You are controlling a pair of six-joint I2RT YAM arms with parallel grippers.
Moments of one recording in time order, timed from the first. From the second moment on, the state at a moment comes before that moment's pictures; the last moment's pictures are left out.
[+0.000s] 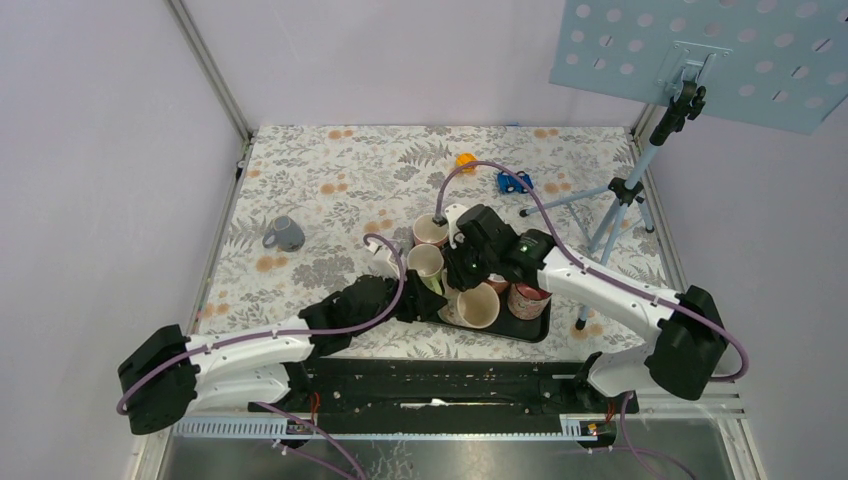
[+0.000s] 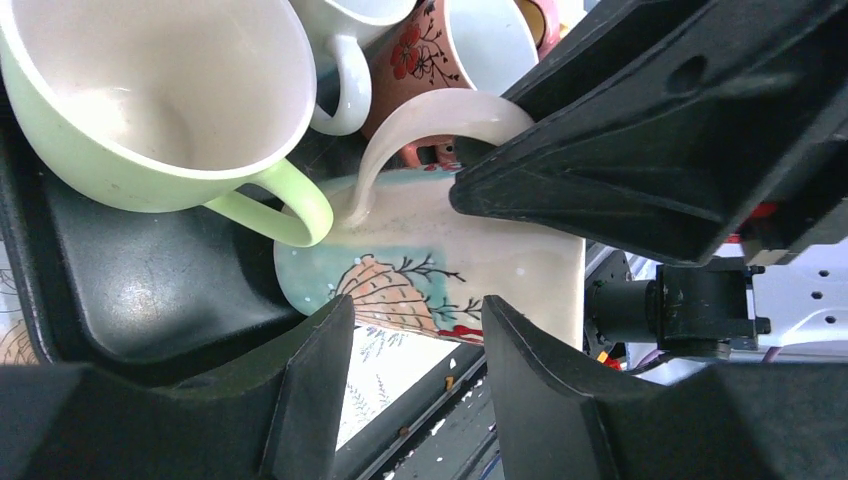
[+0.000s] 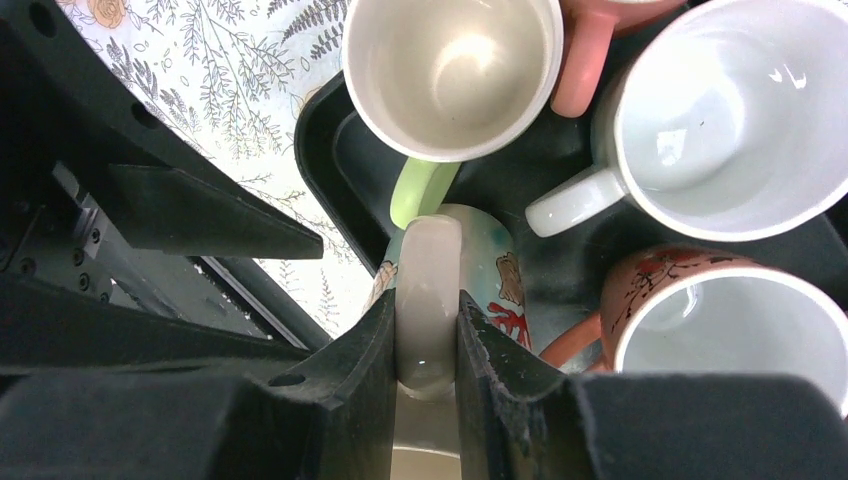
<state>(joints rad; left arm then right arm) -1.03 1.03 0.41 0.25 -0.11 -0.87 0.86 1.38 1.07 -0.58 -0.09 0.22</state>
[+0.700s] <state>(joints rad) -1.03 0.93 0.41 0.10 -0.21 -0.88 0.86 1.55 1.24 -0.70 -0.01 0.32</state>
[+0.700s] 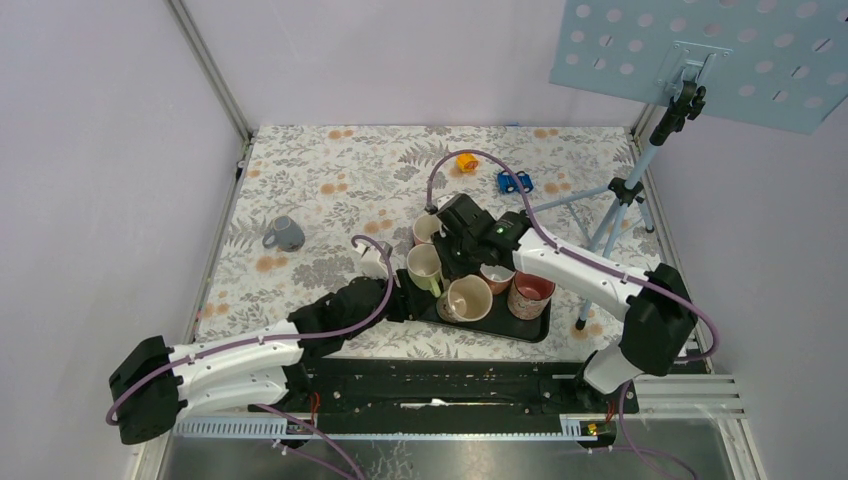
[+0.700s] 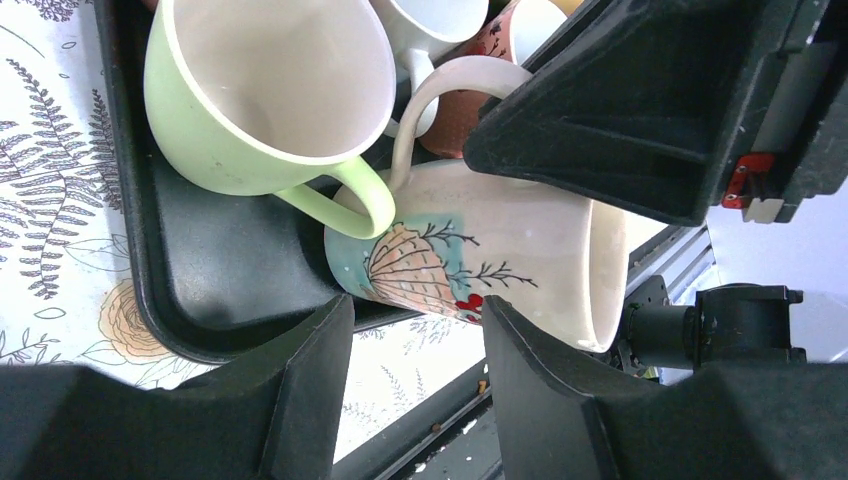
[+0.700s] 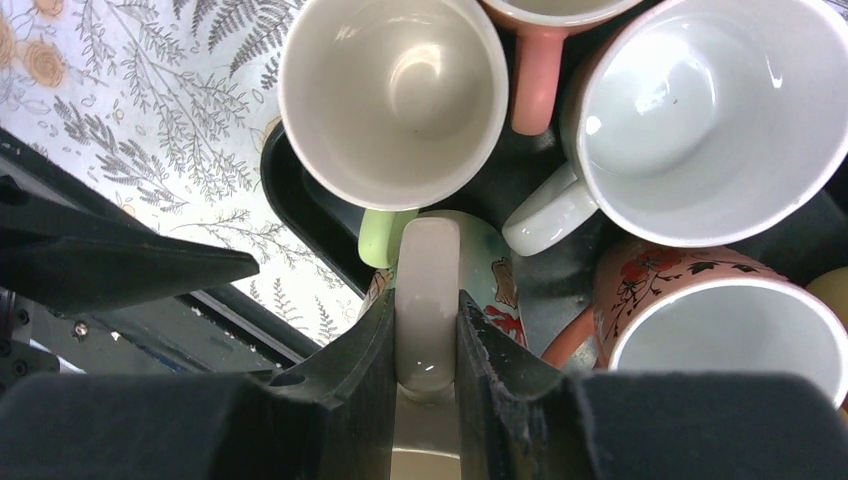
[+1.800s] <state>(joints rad) -1.03 0.87 0.47 -0.01 -0.22 -0.86 0.87 1.67 1.37 -0.79 0.09 0.41</state>
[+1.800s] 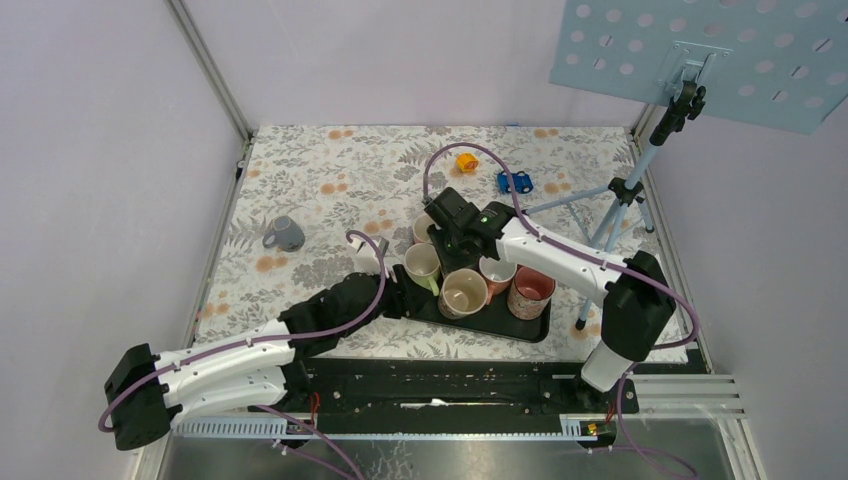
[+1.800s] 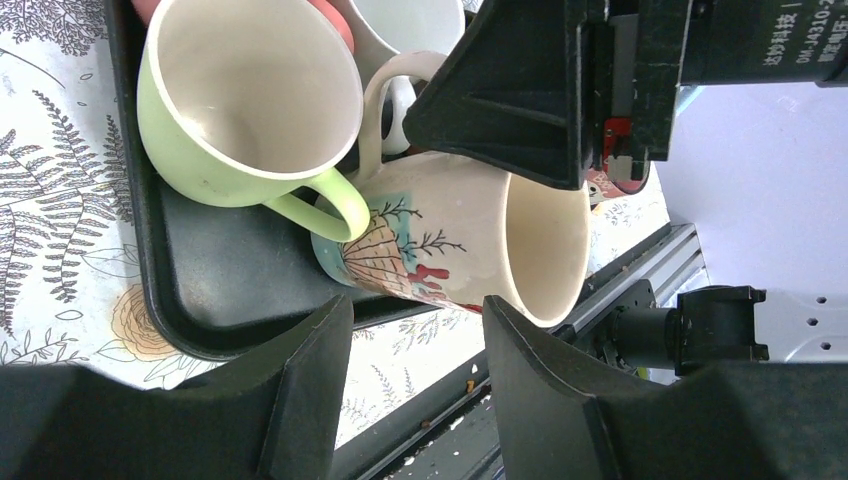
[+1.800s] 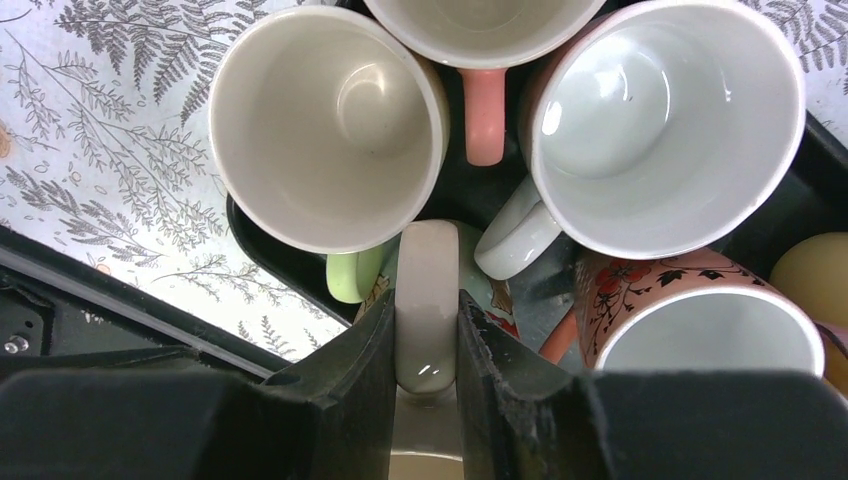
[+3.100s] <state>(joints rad) -1.02 0.86 0.70 -0.30 -0.44 -0.85 0.87 1.60 1.49 -0.78 0.12 0.38</state>
